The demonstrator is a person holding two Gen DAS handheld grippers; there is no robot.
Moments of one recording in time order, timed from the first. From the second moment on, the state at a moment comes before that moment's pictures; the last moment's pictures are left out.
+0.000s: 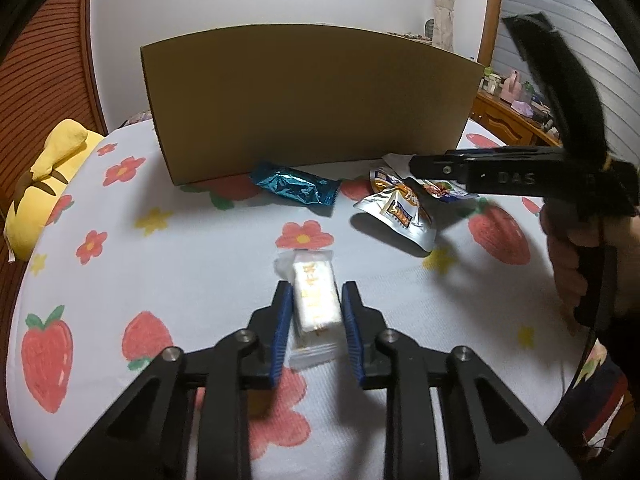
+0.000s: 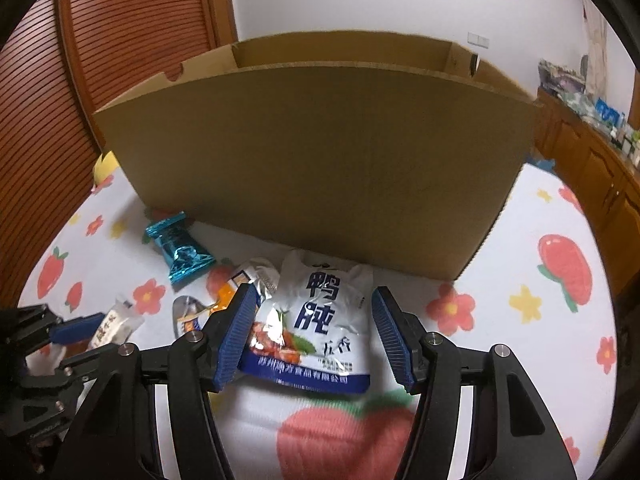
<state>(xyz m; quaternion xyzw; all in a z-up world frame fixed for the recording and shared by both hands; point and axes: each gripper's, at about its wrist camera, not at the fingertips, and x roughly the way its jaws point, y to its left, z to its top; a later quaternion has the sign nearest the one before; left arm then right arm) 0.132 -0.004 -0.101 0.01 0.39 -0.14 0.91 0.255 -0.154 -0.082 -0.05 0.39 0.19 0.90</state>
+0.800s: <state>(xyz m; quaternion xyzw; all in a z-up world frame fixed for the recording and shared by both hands) 0.130 -0.002 -0.099 0.00 0.38 -0.14 0.91 0.247 -0.155 -0.094 -0.08 0.41 0.19 0.89</state>
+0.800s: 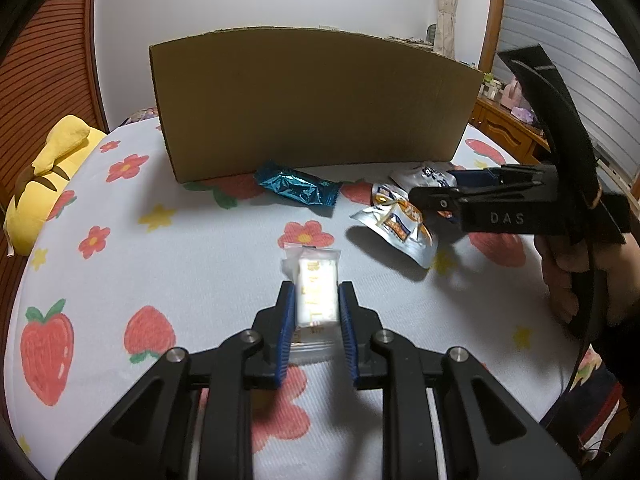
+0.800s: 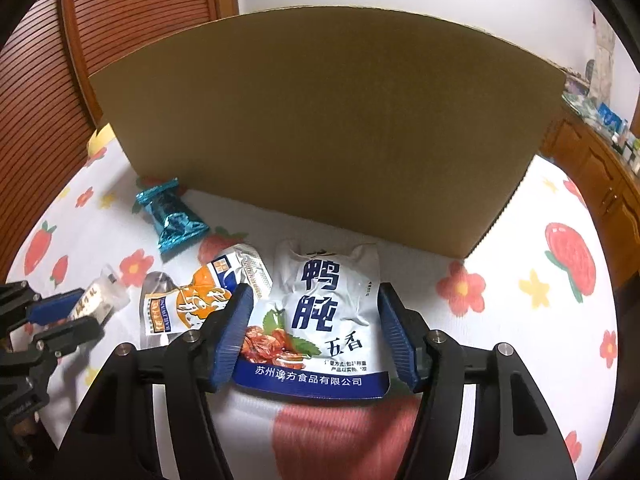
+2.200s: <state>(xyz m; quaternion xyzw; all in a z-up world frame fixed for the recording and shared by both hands) 0.113 -0.008 -0.044 0.00 0.32 -0.15 0.93 0.168 -0.188 -0.068 -0.04 0.34 0.20 0.92</state>
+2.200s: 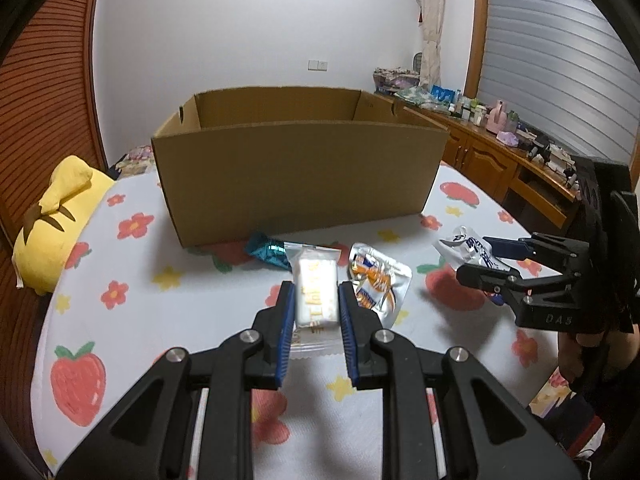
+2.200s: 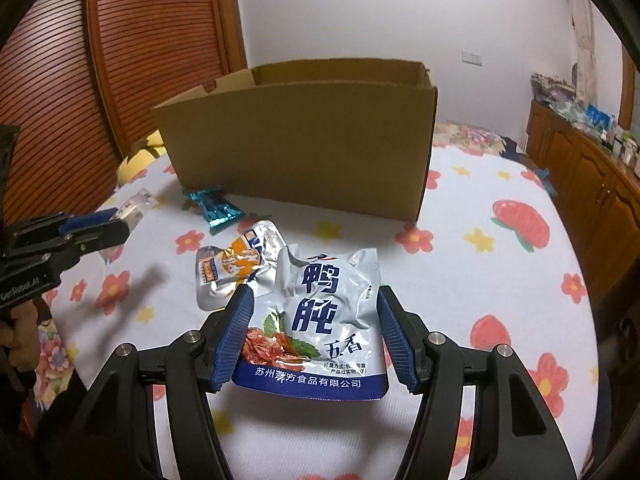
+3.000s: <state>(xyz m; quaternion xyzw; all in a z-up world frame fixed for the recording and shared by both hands) 0.134 -0.004 0.022 0.02 0.26 -0.15 0.95 0.170 -0.169 -0.003 -0.06 0.28 0.23 0.93</state>
